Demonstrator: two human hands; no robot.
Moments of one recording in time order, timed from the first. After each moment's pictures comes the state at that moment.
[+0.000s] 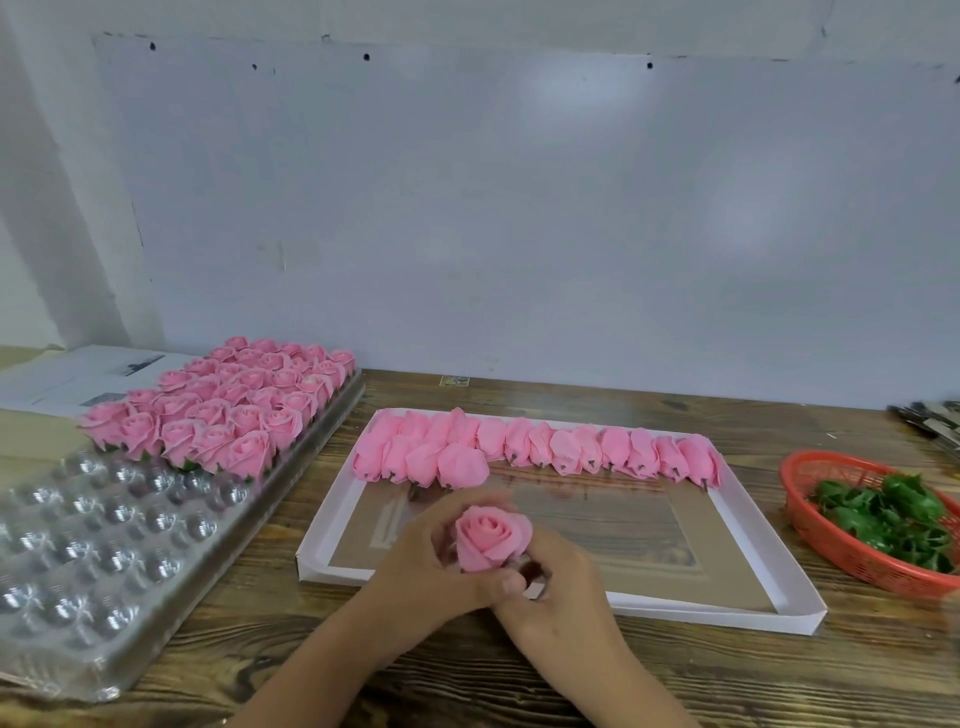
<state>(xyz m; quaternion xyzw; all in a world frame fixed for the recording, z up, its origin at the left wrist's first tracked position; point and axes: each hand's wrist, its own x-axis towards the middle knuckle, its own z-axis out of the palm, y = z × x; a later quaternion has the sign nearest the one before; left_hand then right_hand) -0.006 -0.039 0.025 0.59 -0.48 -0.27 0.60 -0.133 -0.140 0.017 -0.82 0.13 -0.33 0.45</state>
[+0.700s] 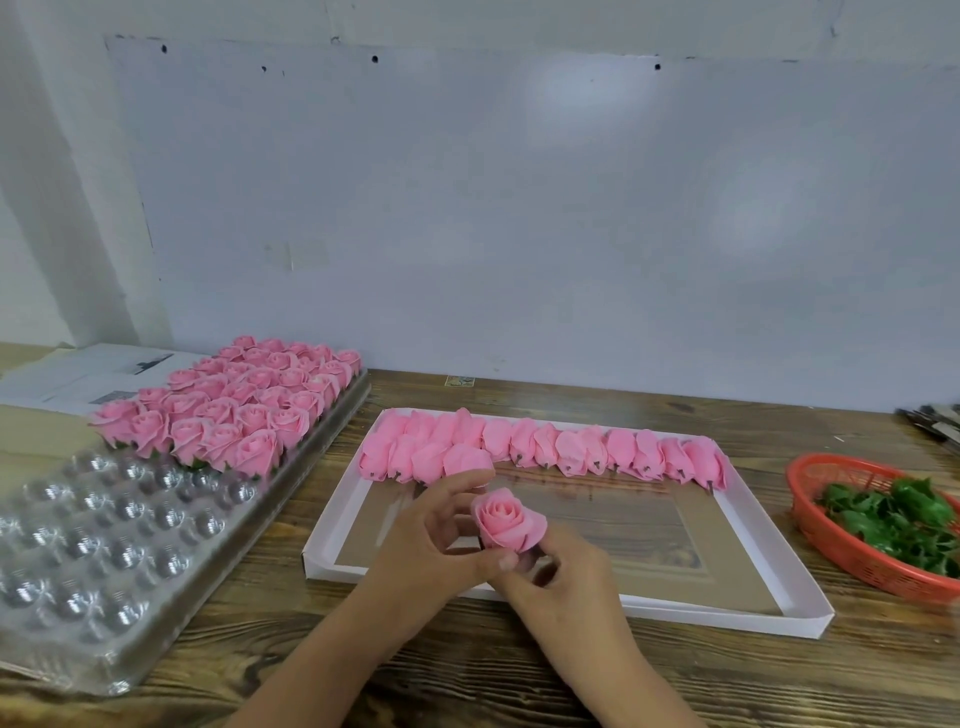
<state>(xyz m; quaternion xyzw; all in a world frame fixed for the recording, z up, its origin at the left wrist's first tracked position) -0.003 -0.044 0.025 0.59 -0.41 -0.26 0.64 -0.131 -0.143 0.015 -0.83 0.19 -0.34 0.40</state>
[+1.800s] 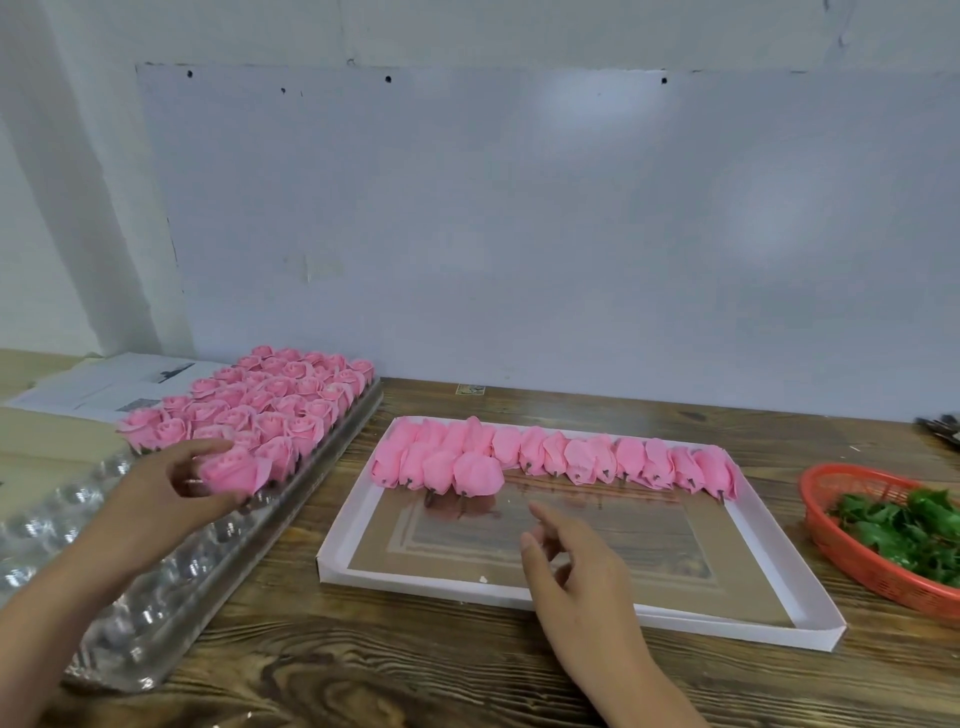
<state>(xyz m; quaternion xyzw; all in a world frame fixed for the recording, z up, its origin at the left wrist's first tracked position) 0.159 0.098 0.052 0.84 -0.27 -0.02 0.48 -0.130 -0.155 0.001 -0.82 0.21 -0.38 0.37</state>
